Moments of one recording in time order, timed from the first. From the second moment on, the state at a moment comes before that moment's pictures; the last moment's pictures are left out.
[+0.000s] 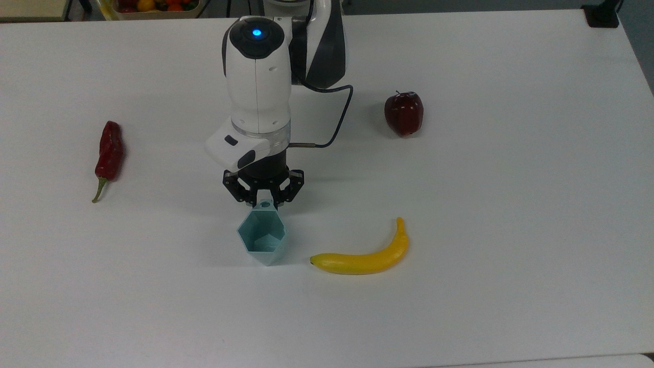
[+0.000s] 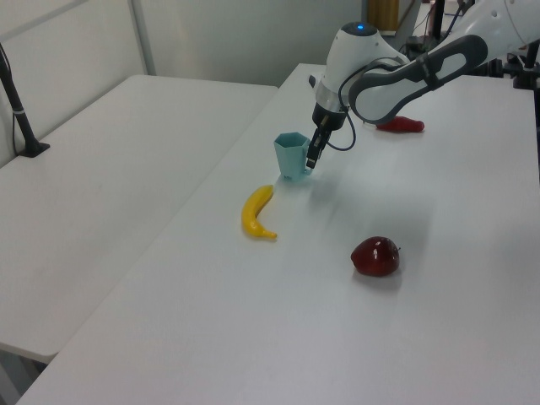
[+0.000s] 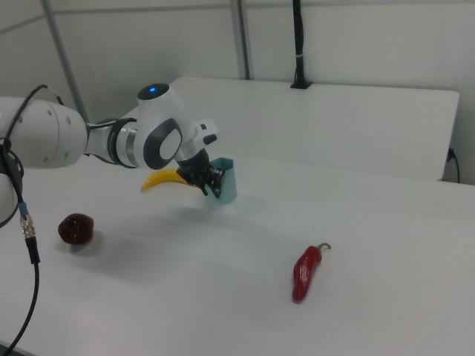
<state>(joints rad) 0.15 0.56 -0.11 -1.58 -0.01 2.47 -0.03</state>
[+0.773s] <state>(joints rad) 0.15 0.41 -0.11 -1.68 -0.01 2.47 -0.01</state>
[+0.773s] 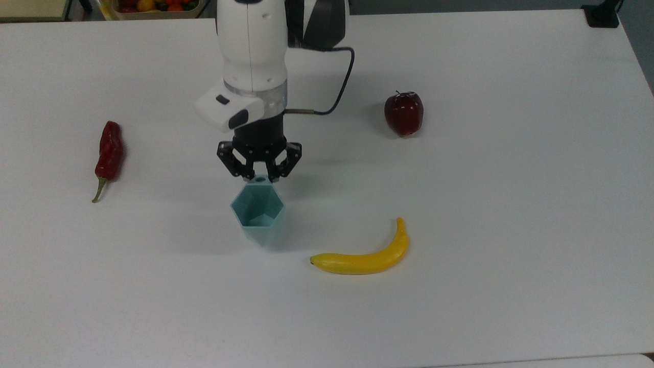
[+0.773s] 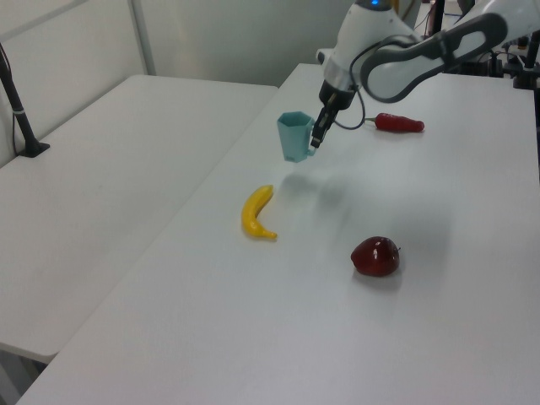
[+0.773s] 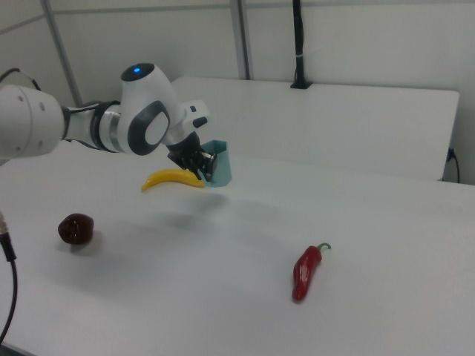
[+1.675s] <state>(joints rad) 0.15 -0.09 -0.11 -2.36 -0.01 2.46 -0.01</state>
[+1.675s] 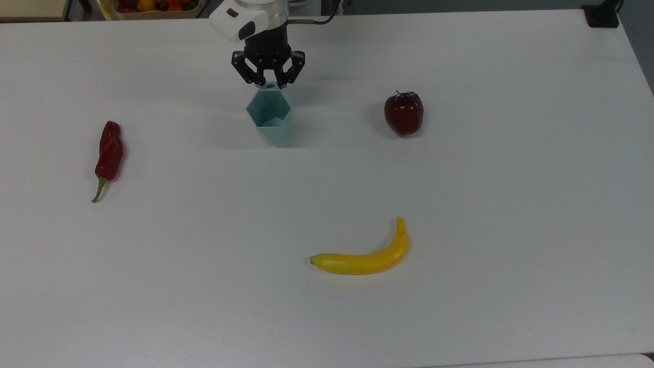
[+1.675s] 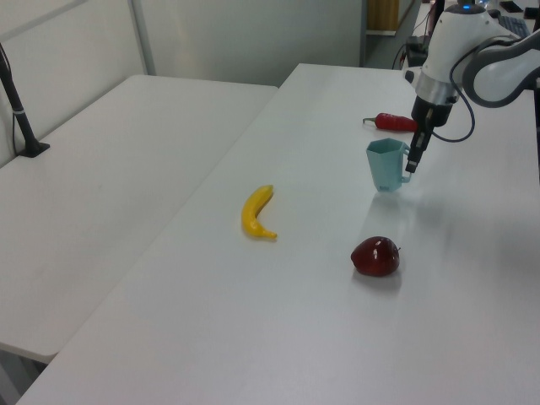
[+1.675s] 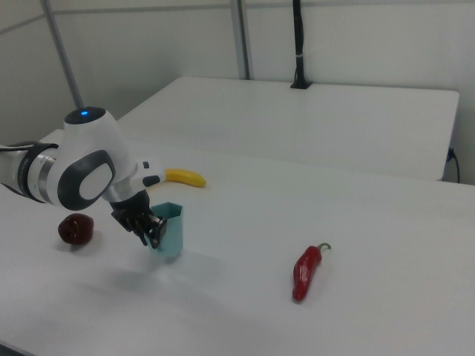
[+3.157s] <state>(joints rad) 0.17 -0.09 -0.10 -1.74 -0.06 1.68 -0.01</state>
